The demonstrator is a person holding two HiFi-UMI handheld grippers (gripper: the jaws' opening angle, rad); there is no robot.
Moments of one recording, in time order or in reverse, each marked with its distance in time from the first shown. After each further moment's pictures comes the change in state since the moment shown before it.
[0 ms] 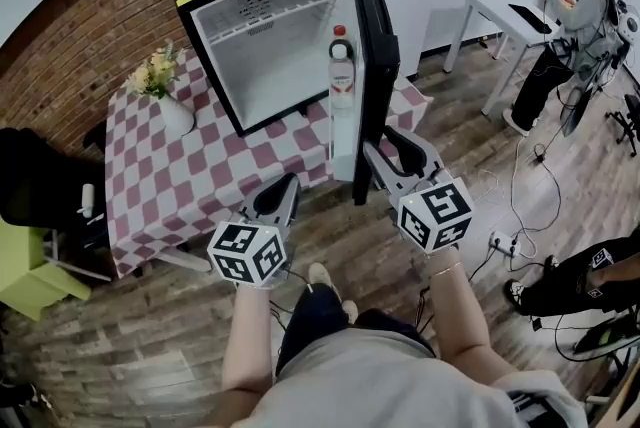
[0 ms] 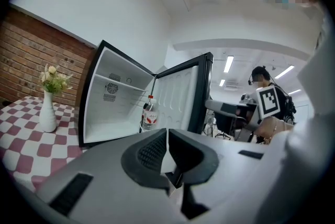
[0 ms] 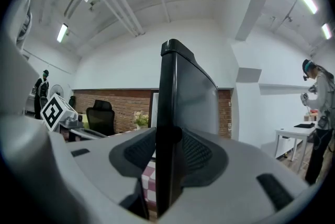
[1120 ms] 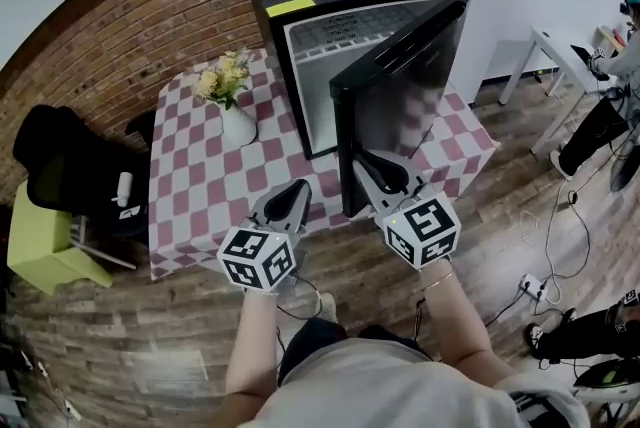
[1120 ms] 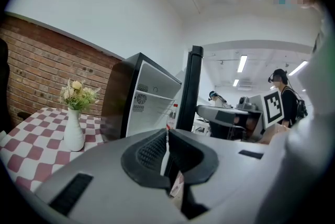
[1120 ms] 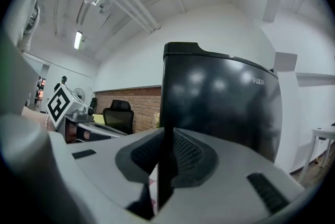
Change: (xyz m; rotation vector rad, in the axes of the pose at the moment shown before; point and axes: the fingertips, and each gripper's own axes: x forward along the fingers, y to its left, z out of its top) left arm -0.028 0.157 0.052 -0.002 -0.028 0.139; right arm 0.180 0.115 0.010 -0.028 0.006 0.247
